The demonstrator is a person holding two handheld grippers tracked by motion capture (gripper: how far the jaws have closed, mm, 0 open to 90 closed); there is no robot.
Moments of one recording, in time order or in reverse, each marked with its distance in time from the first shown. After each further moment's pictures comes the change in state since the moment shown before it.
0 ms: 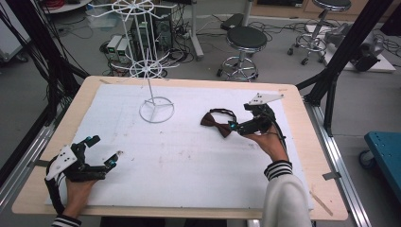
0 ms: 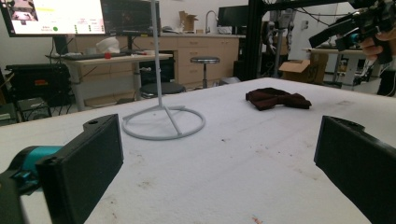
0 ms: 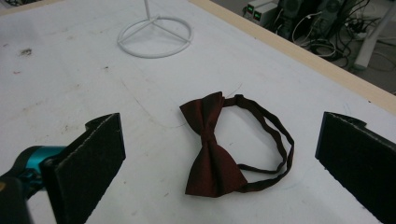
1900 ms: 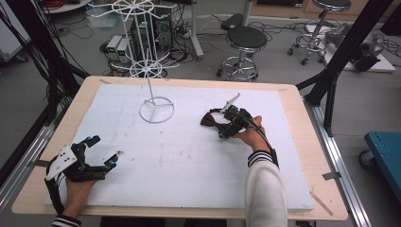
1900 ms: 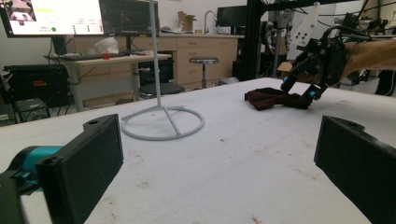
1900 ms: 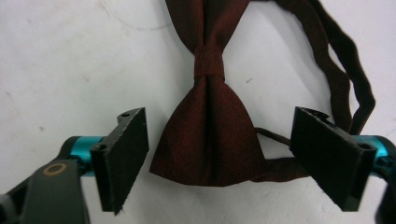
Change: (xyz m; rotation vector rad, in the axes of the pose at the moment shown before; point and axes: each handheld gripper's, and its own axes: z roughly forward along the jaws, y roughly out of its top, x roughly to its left) left arm 0.000 0.000 0.000 0.003 -0.006 0.006; right arm -0.006 -0.008 0.094 0.500 0.018 -0.166
